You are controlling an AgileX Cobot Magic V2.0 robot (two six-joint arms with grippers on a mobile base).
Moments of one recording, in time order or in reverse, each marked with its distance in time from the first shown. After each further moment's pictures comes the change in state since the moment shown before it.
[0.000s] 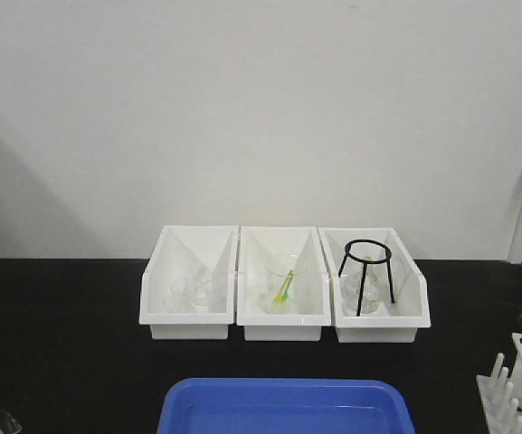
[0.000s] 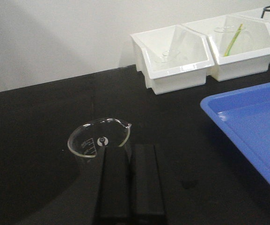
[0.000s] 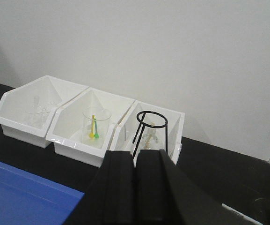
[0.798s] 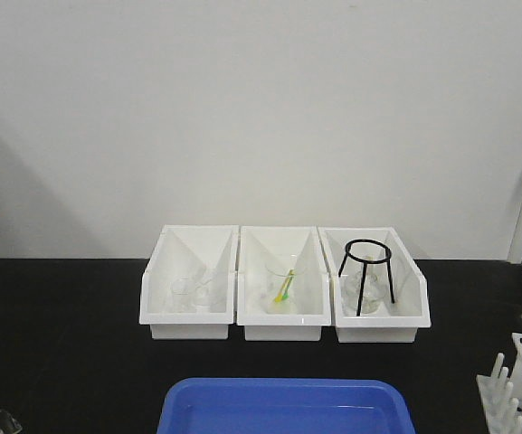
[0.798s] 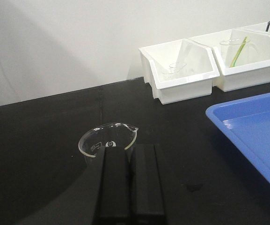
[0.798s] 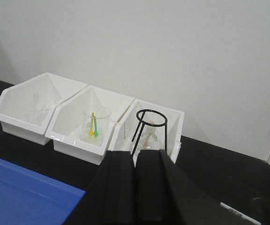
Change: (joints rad) left arm 0.014 -0.167 0.007 0.003 0.138 0.008; right arm 0.000 -0.003 0.001 -0.013 -0.001 0.000
